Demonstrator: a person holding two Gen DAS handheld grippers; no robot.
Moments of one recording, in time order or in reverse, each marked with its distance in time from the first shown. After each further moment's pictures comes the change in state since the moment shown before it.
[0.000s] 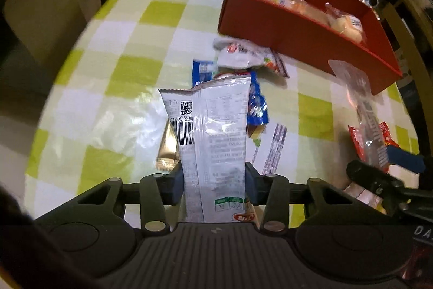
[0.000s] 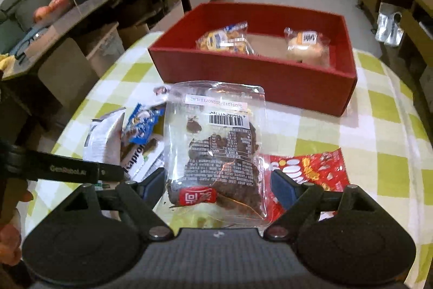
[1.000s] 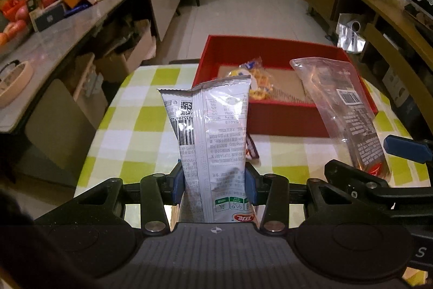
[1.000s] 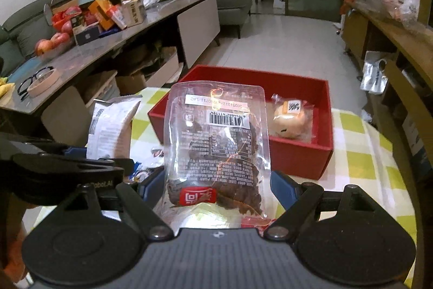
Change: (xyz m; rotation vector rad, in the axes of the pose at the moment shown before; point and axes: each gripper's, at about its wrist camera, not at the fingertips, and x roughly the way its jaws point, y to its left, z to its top) left arm -0.044 -0.062 0.022 0.166 -0.296 0.125; right arm -0.034 0.006 0.031 -0.026 -0.202 -0.063
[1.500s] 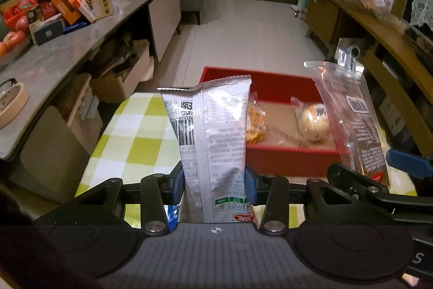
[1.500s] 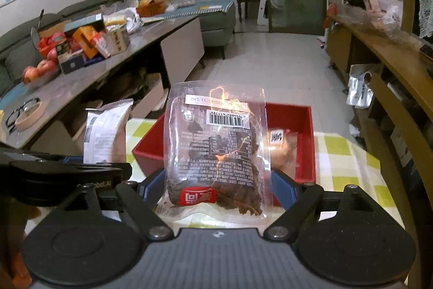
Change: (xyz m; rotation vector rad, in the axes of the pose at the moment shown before) left arm 0.000 -0.005 0.034 -0.038 -0.080 -0.020; right arm -0.001 -0.011 0.029 0.045 -0.096 -0.051
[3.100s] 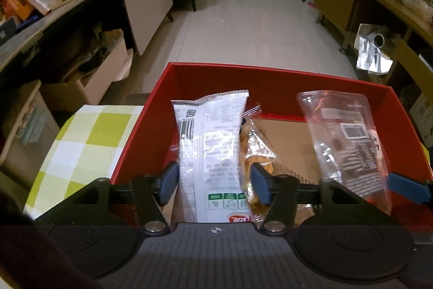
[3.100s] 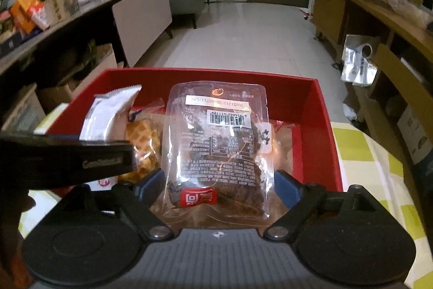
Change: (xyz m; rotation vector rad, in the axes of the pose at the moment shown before) left arm 0.149 -0.036 0.041 0.022 0.050 0.034; right arm 0.167 -0.038 0.004 -0.019 0.143 -0.124
